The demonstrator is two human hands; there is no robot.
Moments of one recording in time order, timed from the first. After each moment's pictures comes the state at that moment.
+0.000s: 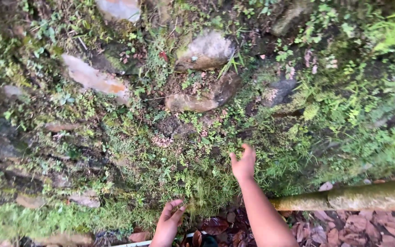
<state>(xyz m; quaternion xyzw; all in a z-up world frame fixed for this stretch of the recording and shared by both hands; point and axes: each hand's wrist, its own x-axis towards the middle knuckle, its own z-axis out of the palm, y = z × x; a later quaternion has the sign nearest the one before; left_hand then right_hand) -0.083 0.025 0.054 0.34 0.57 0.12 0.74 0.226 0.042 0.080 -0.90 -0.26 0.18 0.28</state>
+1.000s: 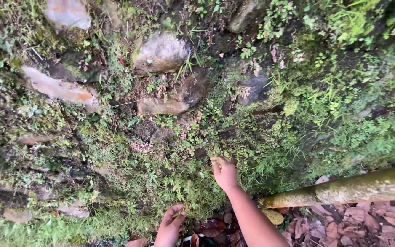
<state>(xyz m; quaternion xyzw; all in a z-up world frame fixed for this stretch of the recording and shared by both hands) -0.025 -0.004 0.059 0.35 0.58 0.09 0.73 0.243 0.011 0.041 -0.79 -0.47 0.10 0.38</state>
